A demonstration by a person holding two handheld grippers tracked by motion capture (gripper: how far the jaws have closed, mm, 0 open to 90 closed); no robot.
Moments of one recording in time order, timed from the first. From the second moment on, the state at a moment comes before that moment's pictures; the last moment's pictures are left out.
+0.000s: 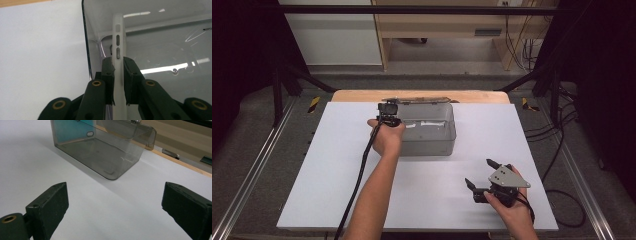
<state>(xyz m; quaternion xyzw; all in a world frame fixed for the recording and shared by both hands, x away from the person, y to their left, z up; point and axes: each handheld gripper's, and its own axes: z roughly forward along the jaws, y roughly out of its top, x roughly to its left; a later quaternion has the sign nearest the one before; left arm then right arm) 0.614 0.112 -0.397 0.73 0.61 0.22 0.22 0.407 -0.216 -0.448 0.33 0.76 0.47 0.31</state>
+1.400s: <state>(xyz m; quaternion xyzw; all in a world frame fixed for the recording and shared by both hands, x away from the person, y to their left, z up) 0.611 0.112 -0.393 0.73 0.60 0.22 0.23 0.408 -0.217 -0.448 0.33 0.76 0.47 0.31</state>
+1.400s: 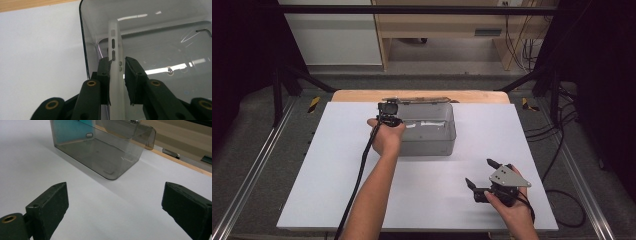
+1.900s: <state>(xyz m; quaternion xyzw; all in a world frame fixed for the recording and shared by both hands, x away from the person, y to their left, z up) 0.610 0.109 -0.387 0.74 0.59 0.23 0.22 0.407 -0.217 -0.448 0.33 0.76 0.47 0.31</state>
